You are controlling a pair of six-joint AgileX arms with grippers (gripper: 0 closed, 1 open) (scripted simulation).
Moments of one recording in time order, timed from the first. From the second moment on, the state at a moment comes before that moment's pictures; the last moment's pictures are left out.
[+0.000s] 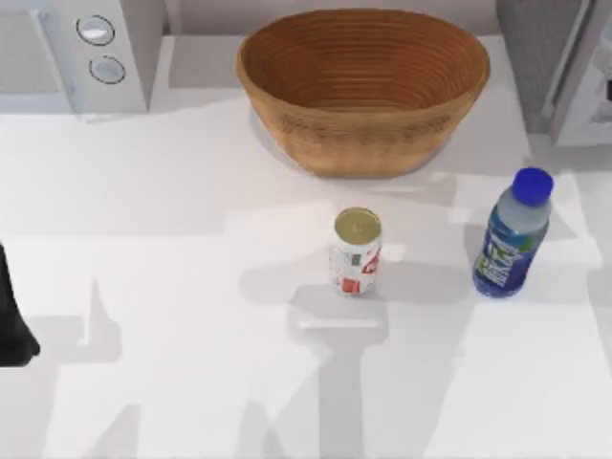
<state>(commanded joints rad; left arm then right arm) 0.00 0.00 0.00 0.00 0.00 0.00 -0.04 1.66 1.03 0.04 -0.03 -0.01</state>
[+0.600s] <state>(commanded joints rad) 0.00 0.00 0.00 0.00 0.00 0.00 -0.04 1.97 1.43 -0.04 -0.03 -0.01</state>
